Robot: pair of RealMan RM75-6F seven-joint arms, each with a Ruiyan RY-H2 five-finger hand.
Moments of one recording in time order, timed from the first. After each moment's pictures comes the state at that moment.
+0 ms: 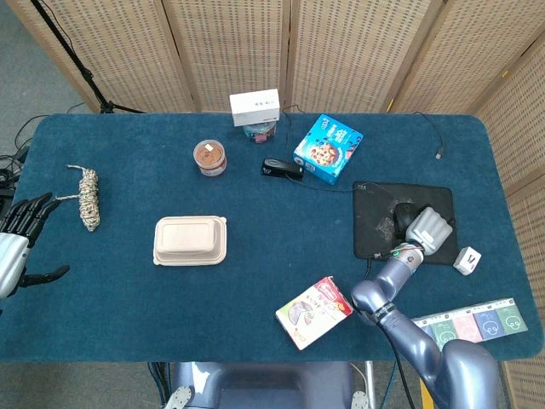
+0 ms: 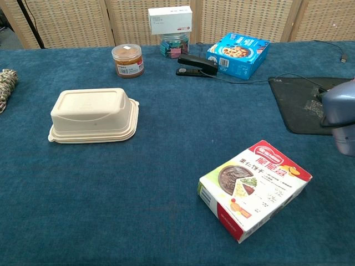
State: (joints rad) left arm -0.26 -0.96 -0.06 -1.61 1.55 1.40 -0.26; right arm 0.81 -2.02 0.74 -0.72 -0.42 1.26 -0.75
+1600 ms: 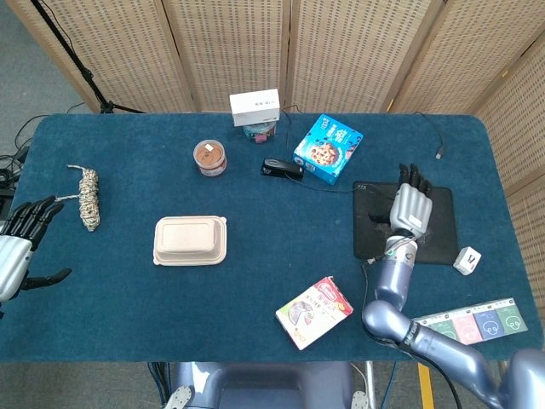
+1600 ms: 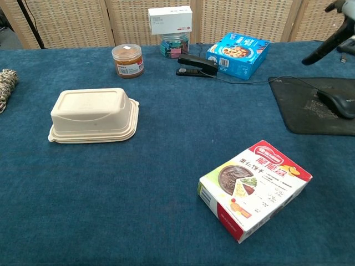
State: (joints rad) left arm -0.25 -0.96 -0.05 -1.61 1.57 1.40 -0.24; right arm 0.65 -1.68 0.66 -1.52 -0.59 1.34 -0.73
